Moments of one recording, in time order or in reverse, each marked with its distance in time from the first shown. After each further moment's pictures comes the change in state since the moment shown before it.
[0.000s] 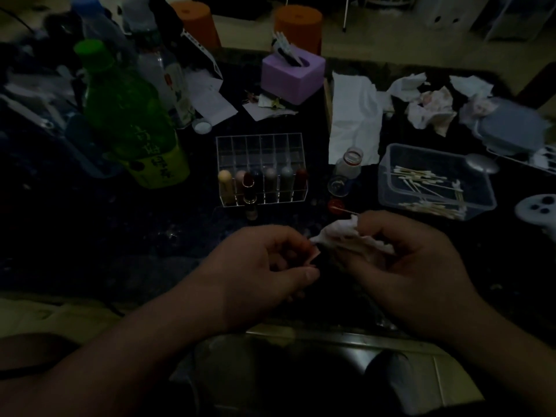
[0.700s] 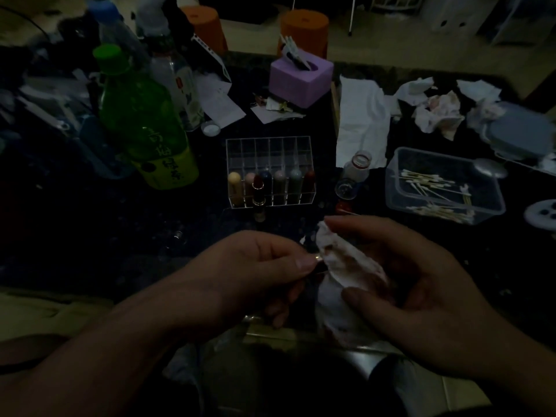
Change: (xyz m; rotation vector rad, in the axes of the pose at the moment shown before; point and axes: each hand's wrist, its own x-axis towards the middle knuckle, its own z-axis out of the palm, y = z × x) left_hand -0.015 0.007 -0.021 -0.545 -0.296 -0.055; right_hand -0.006 -0.030 -0.007 0.205 -0.249 0.050
